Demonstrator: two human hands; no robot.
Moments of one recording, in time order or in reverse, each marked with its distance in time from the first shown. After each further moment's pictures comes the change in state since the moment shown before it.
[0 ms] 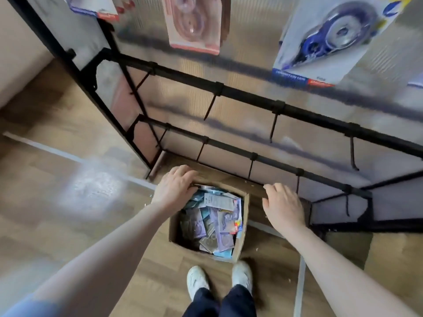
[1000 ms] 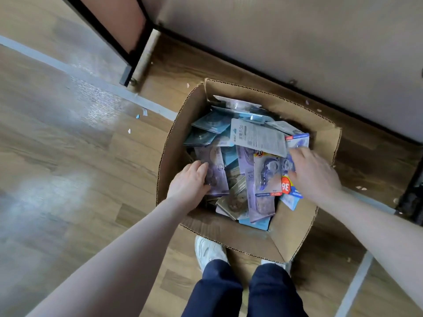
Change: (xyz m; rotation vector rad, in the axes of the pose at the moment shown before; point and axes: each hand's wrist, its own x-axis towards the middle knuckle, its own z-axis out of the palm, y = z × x) left_hand 0.000 -0.120 0.399 -0.076 -0.476 -0.287; right_hand 0.130 -0.009 0.379 -0.033 -0.417 -0.111
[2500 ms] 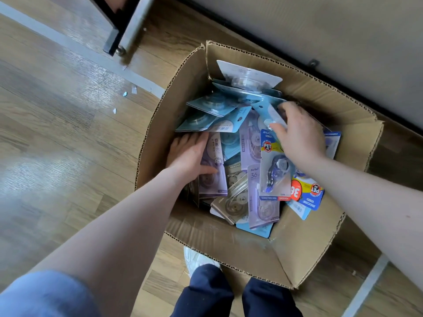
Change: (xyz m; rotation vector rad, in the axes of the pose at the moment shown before) left_hand 0.079 -0.022 0.041 0.050 0.028 -0.043; right_hand 0.089 -0.030 0.020 0.314 0.288 -0.033
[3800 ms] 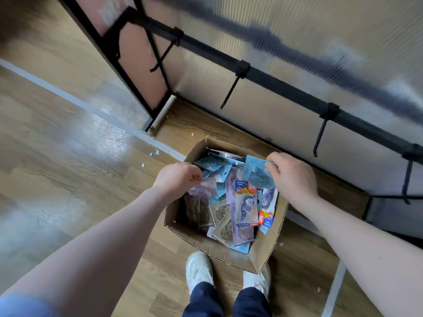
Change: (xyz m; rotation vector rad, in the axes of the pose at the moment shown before) left_hand -0.118 0.024 -0.204 -0.088 0.148 0.127; right_hand -0.087 -0.057 -0.197 -0.114 0.101 -0.118
